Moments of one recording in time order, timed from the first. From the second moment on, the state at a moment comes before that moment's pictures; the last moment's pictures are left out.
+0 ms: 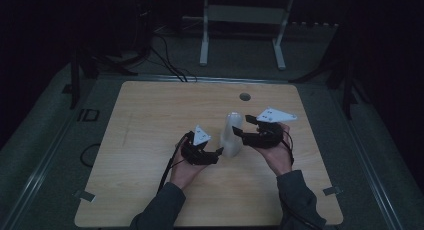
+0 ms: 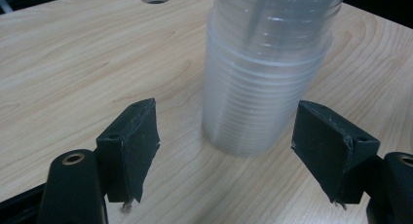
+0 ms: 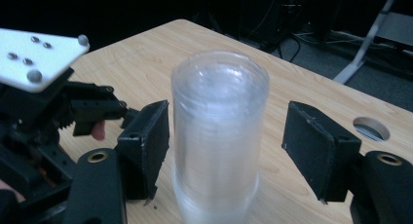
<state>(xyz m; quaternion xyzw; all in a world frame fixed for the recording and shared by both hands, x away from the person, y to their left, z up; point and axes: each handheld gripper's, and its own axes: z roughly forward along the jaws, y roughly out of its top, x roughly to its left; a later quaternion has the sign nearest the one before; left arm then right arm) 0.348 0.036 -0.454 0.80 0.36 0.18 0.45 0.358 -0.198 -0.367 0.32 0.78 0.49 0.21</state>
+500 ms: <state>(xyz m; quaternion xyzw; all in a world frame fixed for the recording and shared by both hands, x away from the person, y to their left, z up) 0.353 0.020 -0.454 0.80 0.34 0.18 0.46 0.377 -0.179 -0.369 0.32 0.79 0.49 0.20</state>
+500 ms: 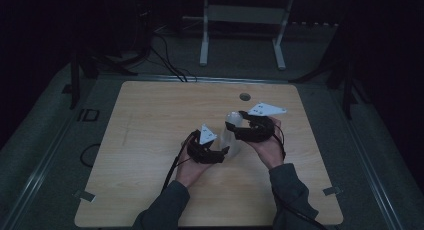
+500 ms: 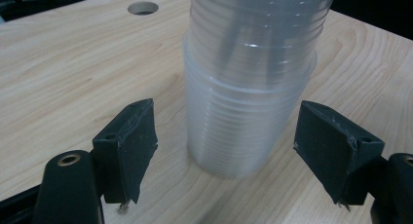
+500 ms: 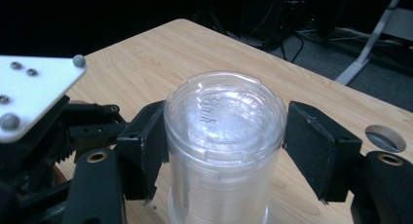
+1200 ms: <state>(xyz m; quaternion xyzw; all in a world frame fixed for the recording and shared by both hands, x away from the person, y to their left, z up) 0.366 -0.004 -0.459 0.78 0.33 0.20 0.48 0.378 -0.175 -0.370 0.32 0.78 0.50 0.19</state>
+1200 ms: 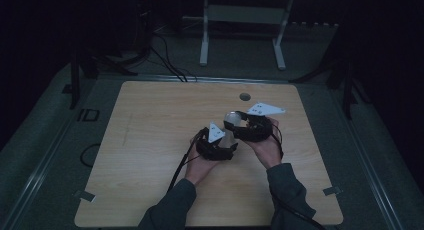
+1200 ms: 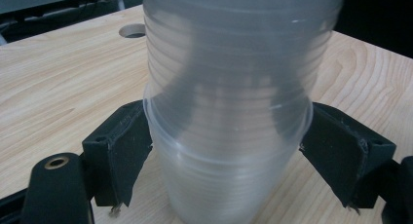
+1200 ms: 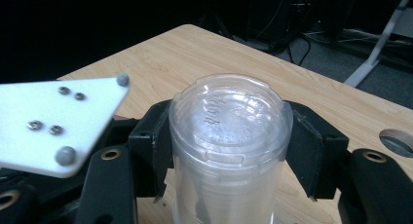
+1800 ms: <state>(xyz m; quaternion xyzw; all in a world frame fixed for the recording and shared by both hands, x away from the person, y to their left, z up) 0.368 -0.006 -0.462 0.79 0.33 0.20 0.48 0.376 -0.176 -0.361 0.32 0.77 0.52 0.19</state>
